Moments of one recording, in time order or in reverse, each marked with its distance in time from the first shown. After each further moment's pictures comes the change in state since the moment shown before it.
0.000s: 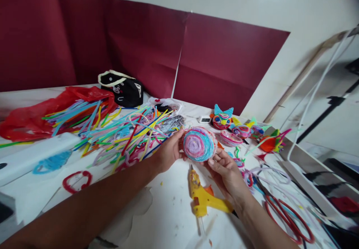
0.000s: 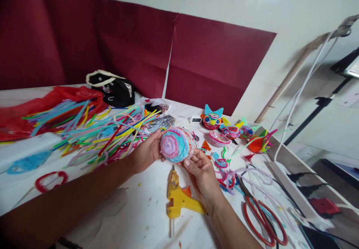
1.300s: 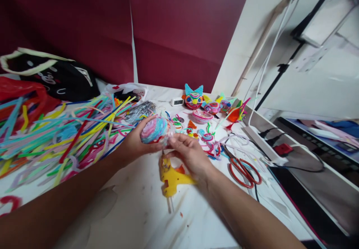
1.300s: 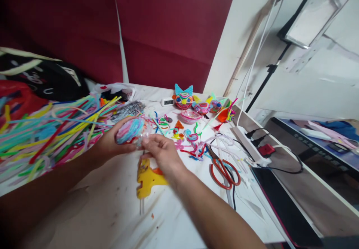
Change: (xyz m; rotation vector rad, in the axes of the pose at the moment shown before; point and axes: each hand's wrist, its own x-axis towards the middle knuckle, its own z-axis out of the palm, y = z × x) left_hand 0.005 -0.005 -0.012 0.839 0.039 0.157; right_hand 0.001 -0.010 0.009 -0.247 0.058 0.100
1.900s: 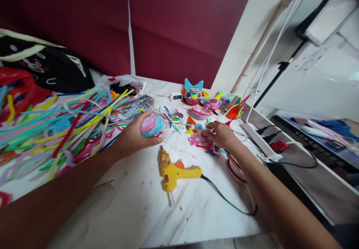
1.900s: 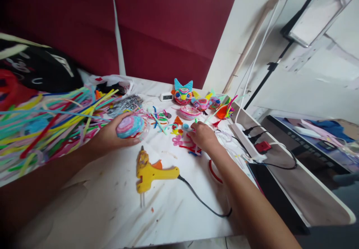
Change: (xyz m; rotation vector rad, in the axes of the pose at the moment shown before) left_hand 0.009 -0.010 -0.005 0.425 0.067 -0.008; right_hand 0.020 -0.040 -0.128 -1.669 0.175 0.096
